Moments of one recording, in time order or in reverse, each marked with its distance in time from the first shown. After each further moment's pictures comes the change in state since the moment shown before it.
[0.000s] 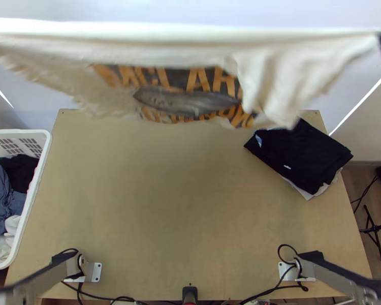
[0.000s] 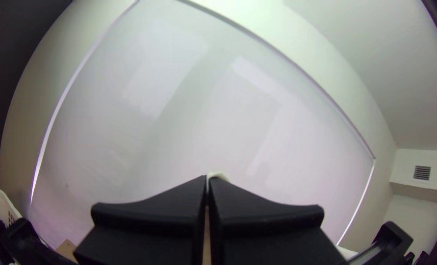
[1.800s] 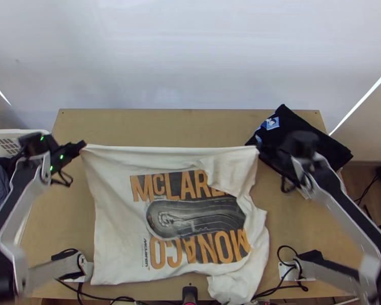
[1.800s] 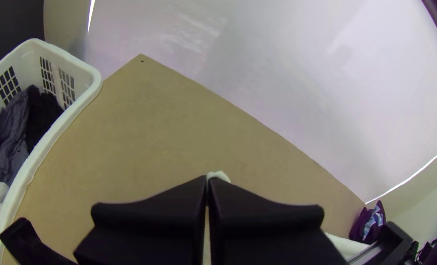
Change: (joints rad) left arm 0.038 0.151 -1.175 0.366 0.052 0.223; right arm 0.080 0.077 -1.214 0.425 0.060 -0.019
